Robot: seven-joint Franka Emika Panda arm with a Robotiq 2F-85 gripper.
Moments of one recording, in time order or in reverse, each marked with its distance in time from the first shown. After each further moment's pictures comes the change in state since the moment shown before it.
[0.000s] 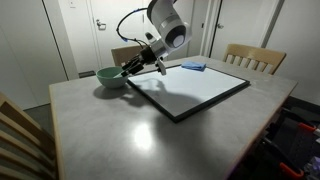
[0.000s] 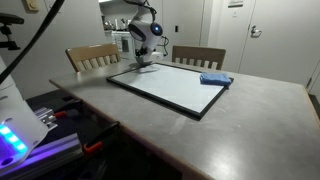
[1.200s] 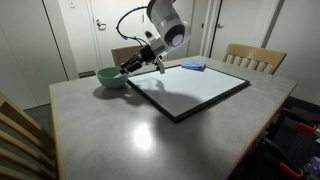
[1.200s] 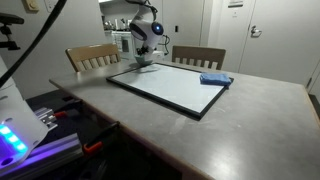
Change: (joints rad) arm -0.007 0.010 0.003 0.028 0.000 -0.001 0.007
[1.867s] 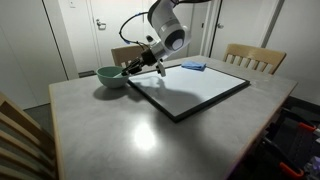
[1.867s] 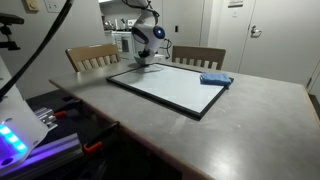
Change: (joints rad) arm -0.007 0.047 -0.008 0.034 0.000 0.001 0.033
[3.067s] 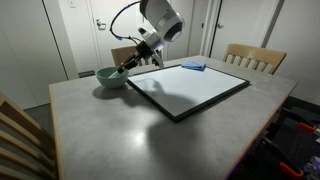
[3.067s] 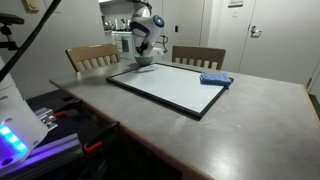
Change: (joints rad) arm 0.023 -0.044 0.008 0.013 -0.303 -0.005 0.273
